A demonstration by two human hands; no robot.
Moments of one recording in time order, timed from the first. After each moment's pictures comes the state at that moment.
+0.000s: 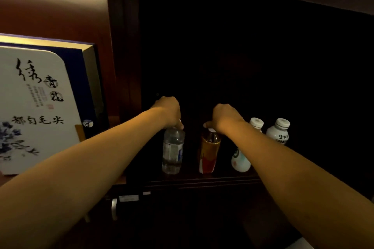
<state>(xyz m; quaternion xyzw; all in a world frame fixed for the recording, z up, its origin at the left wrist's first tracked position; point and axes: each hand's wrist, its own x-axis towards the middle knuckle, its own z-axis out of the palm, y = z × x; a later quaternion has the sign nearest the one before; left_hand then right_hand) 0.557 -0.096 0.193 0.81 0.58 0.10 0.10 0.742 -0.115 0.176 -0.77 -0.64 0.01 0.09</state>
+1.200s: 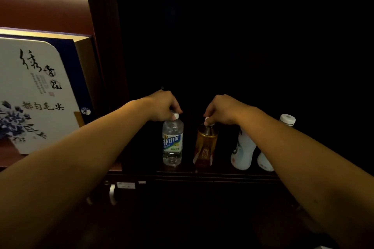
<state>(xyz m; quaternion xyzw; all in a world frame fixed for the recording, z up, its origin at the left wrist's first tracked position) 0.560 -0.096 0.181 0.84 0.52 0.11 0.09 0.788 -0.116 0.181 -0.61 -0.79 0.05 0.10</state>
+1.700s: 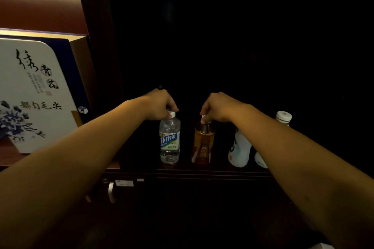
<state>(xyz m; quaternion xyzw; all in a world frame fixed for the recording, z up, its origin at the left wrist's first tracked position) 0.563 -0.101 0.180 0.83 0.54 0.11 0.09 0.789 -0.114 0.175 -0.60 -0.79 0.03 0.10</state>
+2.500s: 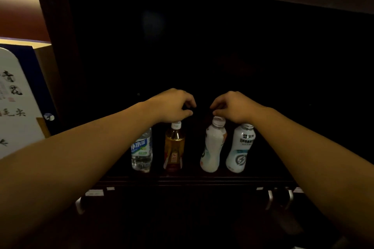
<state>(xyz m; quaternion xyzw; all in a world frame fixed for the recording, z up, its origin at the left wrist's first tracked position) 0.683 -0.133 0.207 0.88 0.43 0.19 -0.04 0.915 -0.143 0.219 -0.60 -0.78 0.05 0.15</state>
